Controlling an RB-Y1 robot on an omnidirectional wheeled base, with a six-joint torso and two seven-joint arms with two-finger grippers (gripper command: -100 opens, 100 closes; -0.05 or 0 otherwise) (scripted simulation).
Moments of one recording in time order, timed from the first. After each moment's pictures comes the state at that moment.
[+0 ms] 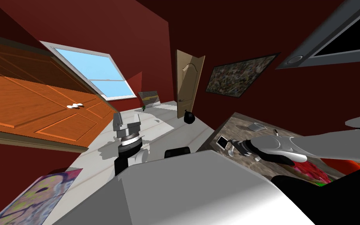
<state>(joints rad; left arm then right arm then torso) 0.53 0.03 -0.03 -2.26 0.07 -0.64 0.00 1.52 -2.05 -0.13 -1.73 0.80 0.03 0.80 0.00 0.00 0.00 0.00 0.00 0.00</state>
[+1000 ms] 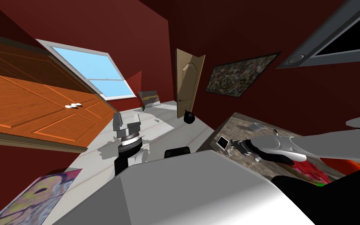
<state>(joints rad) 0.53 0.03 -0.03 -2.26 0.07 -0.64 0.00 1.53 -2.05 -0.14 -1.72 0.80 0.02 0.79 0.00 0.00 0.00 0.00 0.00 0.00</state>
